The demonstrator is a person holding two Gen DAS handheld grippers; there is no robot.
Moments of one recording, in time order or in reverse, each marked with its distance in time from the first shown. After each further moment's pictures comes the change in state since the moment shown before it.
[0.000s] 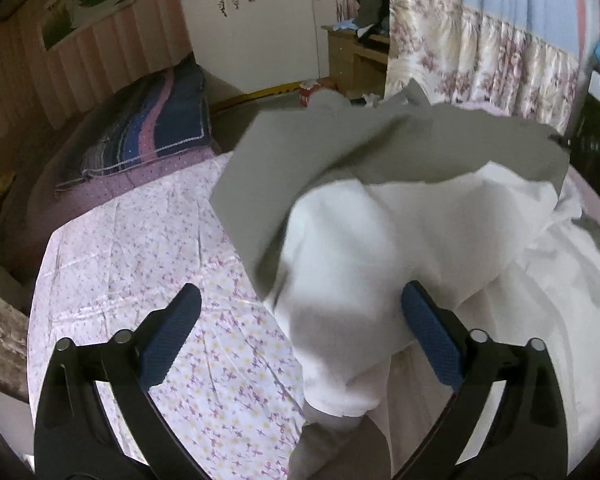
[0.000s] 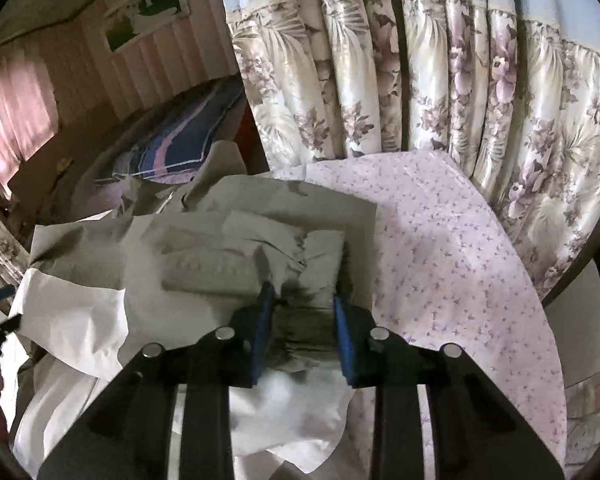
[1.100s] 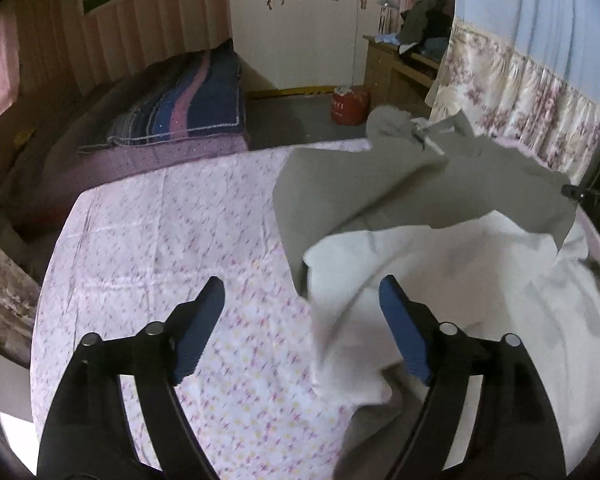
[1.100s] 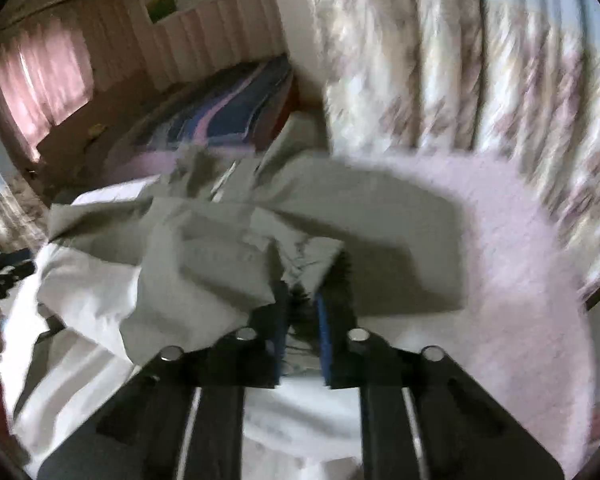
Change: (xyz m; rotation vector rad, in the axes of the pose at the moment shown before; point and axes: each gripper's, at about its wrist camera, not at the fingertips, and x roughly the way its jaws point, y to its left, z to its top) left arm -0.025 0.069 -0.002 -0.174 -0.021 0.025; right arm -0.019 0.060 0.002 -0.174 -0.076 -0.063
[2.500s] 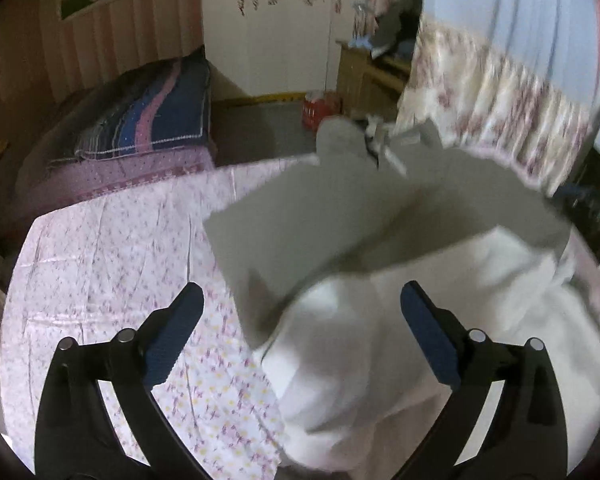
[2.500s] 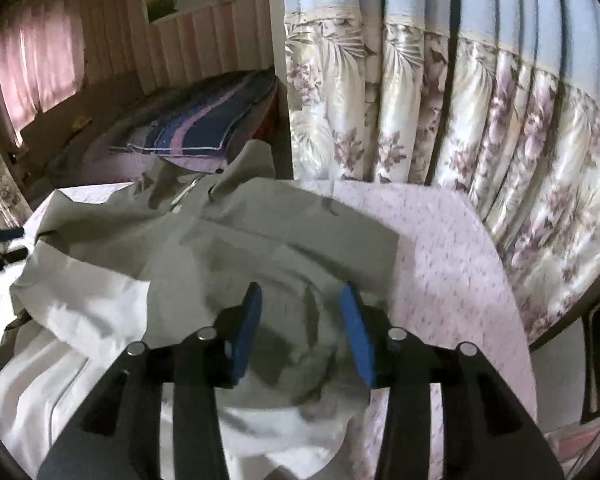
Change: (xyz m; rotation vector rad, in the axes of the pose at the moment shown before) left arm 0.035 -0.047 0.029 0.006 -0.025 -0.085; right arm 0.012 -0.019 0.006 -0.052 0.040 0.035
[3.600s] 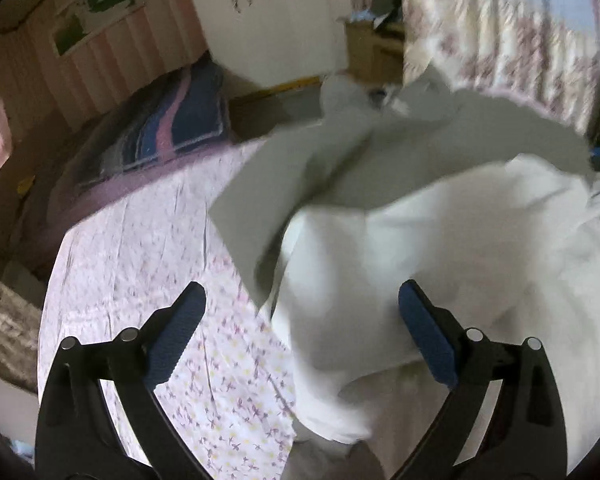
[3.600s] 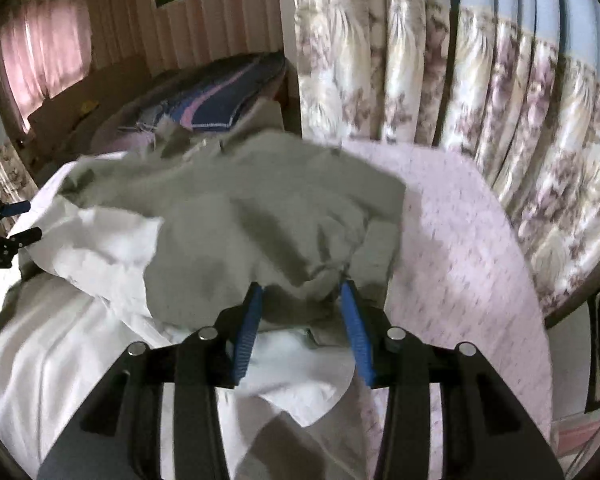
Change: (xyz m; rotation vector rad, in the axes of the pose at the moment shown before) left arm 0.018 -0.031 -0.038 0.164 0.086 0.176; right arm -0.004 -0.004 -0.057 0.001 0.072 0.029
